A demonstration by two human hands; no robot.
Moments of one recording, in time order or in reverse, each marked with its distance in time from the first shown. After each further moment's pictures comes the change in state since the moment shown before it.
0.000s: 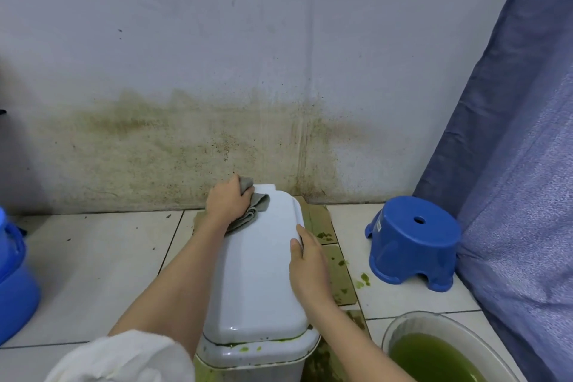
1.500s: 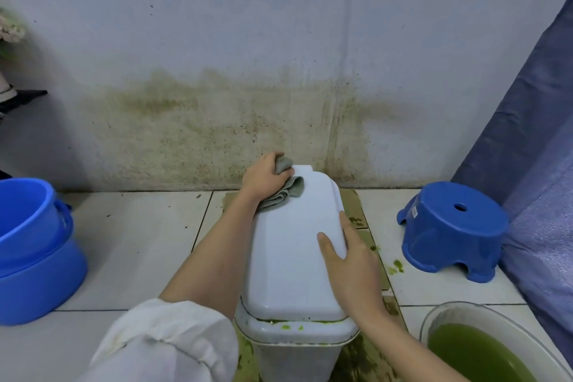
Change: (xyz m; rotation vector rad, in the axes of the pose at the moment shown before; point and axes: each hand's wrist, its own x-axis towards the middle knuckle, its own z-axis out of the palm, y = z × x) left_hand 0.013 -0.018 0.003 -0.221 -0.084 0.099; right_hand -0.026 0.002 0.005 -0.147 0.097 -0.095
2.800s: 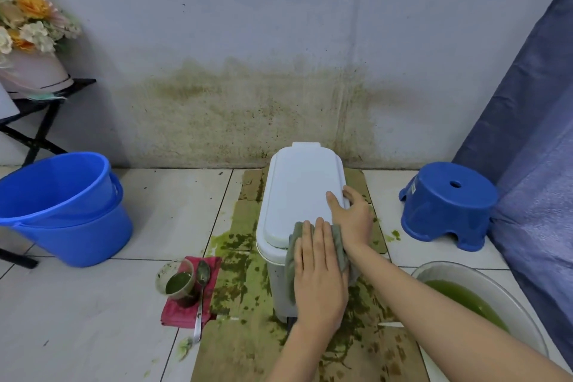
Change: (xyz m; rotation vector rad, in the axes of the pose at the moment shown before) left_hand -0.281 0.086 0.074 0.195 0.248 0.098; right_hand -0.013 -0.010 -0.008 0.187 0.130 0.144
